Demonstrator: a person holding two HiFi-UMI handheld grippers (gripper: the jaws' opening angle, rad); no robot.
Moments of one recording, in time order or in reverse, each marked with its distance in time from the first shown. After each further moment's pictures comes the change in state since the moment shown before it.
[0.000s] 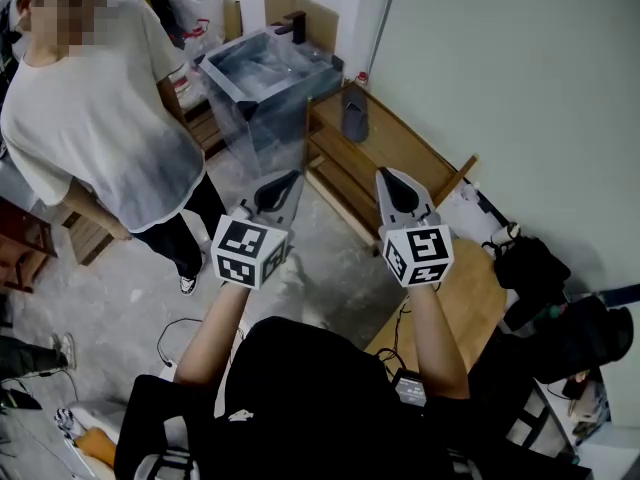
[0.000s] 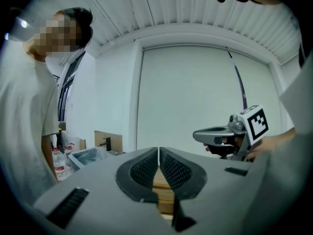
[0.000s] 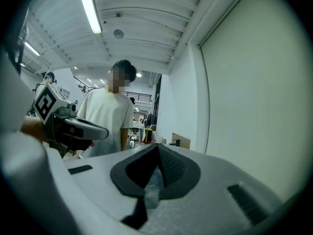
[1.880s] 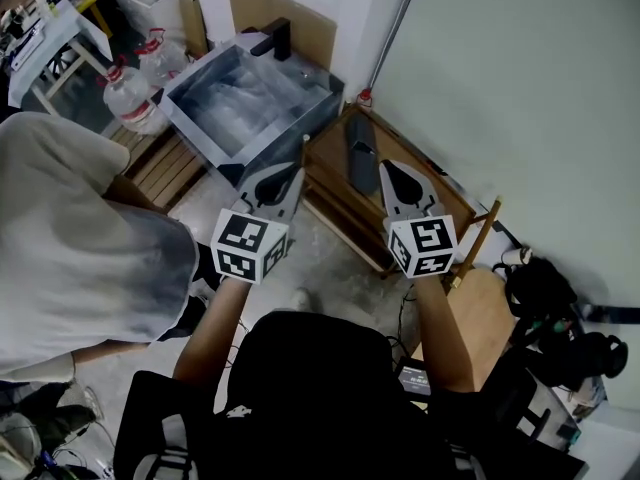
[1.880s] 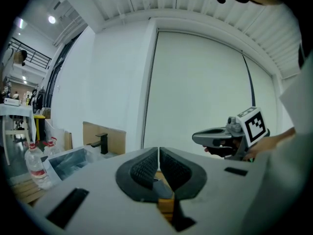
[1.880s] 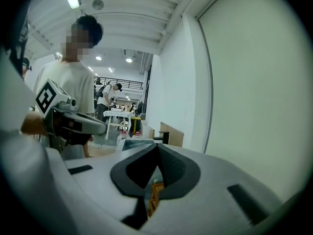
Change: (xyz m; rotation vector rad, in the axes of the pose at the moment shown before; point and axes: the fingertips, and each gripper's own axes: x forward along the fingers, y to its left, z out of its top) left arm 0.282 0.254 -0.005 -0.065 0.063 -0.133; right arm 0.337 -0.133 -0.048 0.018 0.155 -0.098
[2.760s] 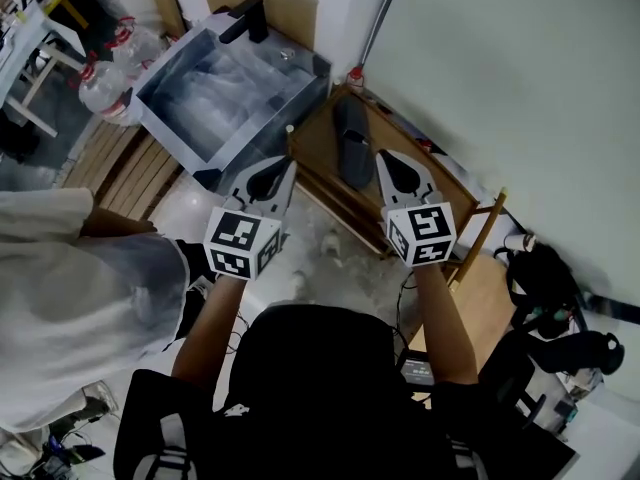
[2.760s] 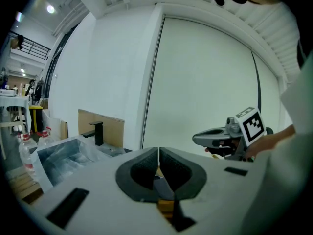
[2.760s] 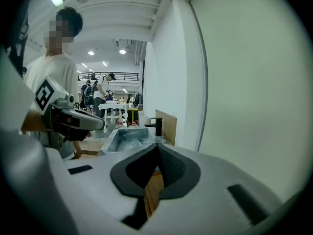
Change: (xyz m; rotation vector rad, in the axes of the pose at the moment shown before) left arm 0.099 0.029 -0.035 -0.050 0.101 -0.013; right arm 0.070 -0.071 -0.062 0.056 0.128 0.003
